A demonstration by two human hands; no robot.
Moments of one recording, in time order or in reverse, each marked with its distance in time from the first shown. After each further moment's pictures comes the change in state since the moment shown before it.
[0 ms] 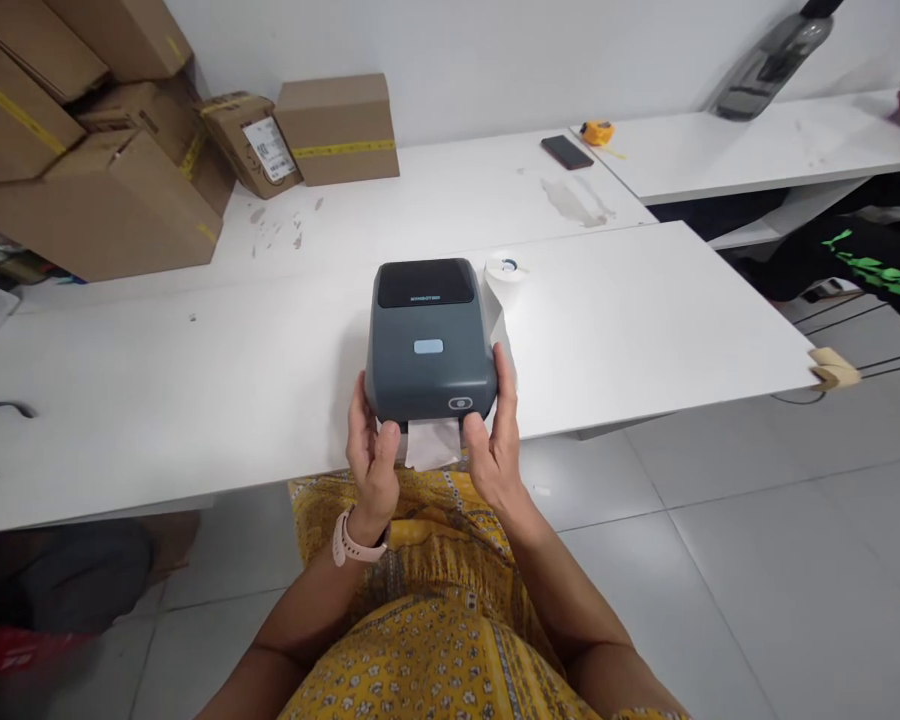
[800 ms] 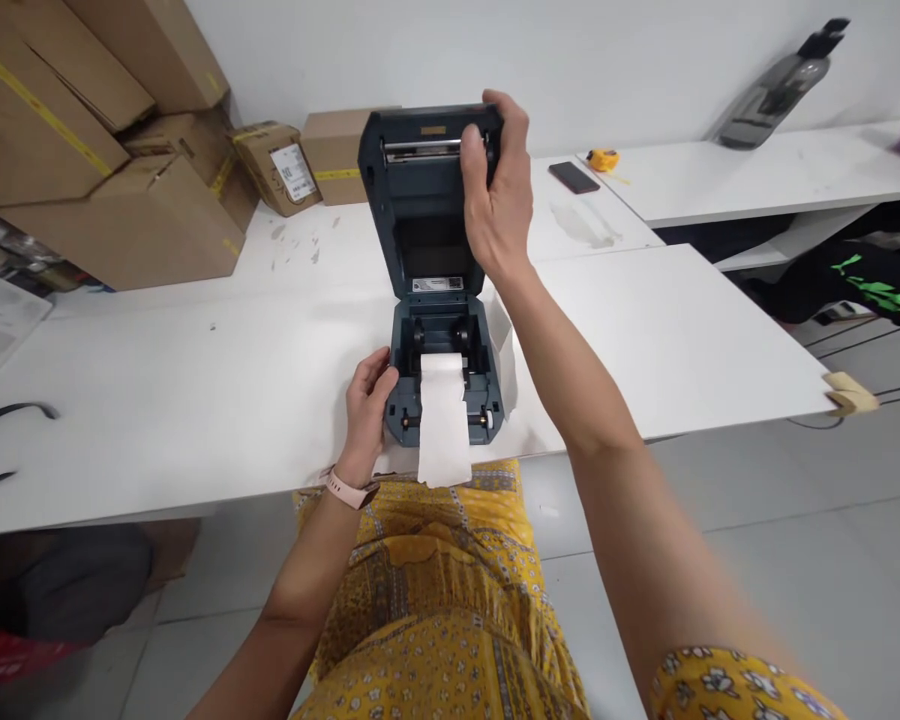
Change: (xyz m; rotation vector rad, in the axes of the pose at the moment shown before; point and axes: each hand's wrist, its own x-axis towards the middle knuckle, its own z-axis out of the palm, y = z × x) left_hand 0.088 -0.032 -0.010 -0.247 0.060 -0.296; right_hand 0.276 -0.010 0.042 -0.087 0.069 -0.249
